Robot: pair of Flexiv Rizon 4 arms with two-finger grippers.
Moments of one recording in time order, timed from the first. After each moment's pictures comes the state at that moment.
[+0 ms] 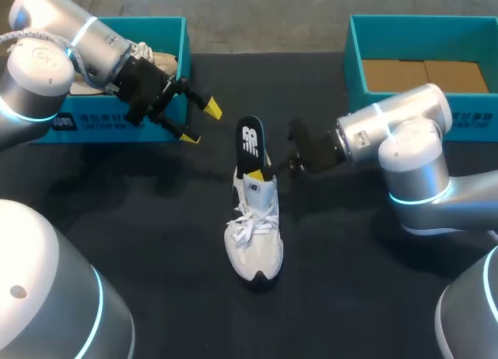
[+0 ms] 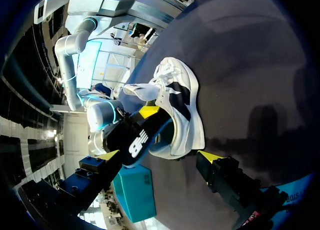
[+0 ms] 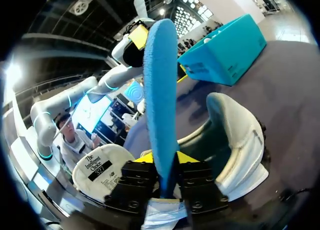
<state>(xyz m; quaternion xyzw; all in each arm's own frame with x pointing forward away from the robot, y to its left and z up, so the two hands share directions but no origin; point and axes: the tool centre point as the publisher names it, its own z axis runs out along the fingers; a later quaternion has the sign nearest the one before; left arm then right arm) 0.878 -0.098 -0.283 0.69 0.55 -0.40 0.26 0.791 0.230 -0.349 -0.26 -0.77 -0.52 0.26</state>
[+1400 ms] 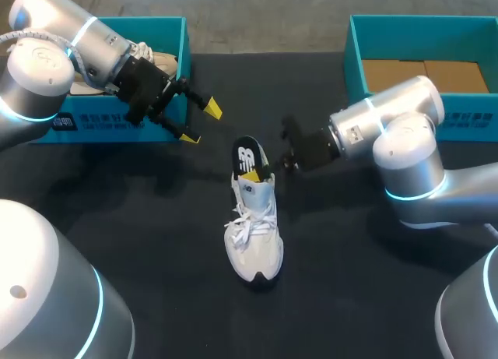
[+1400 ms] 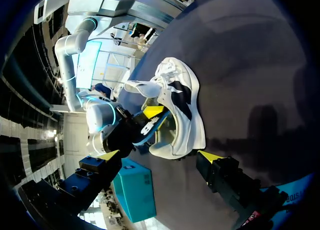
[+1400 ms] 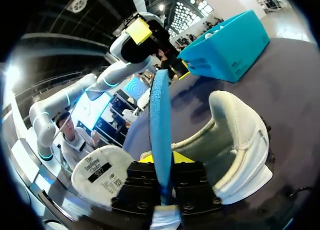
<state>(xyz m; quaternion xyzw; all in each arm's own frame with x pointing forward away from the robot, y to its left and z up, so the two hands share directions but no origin) 0.878 -0.098 -0.283 0.69 0.55 -0.40 0.26 0.786 0.237 -0.352 -0.26 -0.78 -0.50 0.28</state>
